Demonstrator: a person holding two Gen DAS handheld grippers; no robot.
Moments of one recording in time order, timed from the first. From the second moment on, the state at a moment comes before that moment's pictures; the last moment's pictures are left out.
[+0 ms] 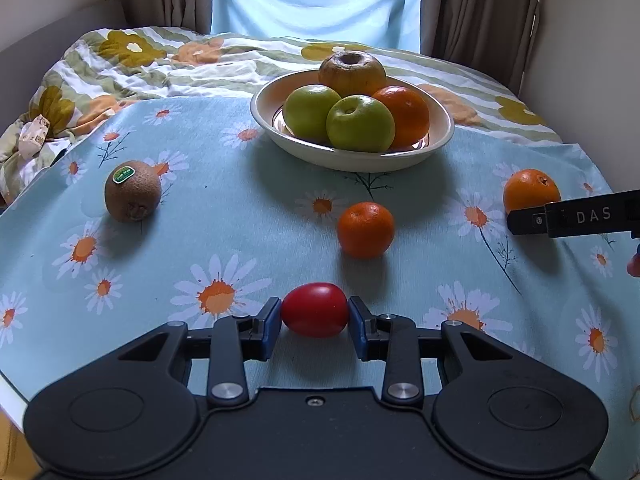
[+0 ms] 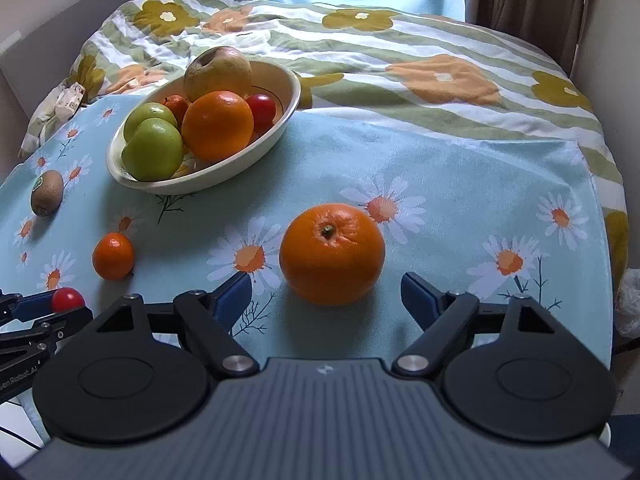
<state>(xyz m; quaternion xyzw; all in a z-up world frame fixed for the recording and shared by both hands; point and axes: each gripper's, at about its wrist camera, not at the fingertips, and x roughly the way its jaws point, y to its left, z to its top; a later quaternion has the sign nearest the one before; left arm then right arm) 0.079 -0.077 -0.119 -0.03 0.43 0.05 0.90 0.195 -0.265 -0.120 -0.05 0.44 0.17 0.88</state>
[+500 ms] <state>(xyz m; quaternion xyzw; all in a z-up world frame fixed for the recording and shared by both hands) 0.080 -0.083 -0.118 -0.02 0.44 0.07 0.89 0.209 -0.267 -0.125 -0.05 0.42 0.18 0.89</state>
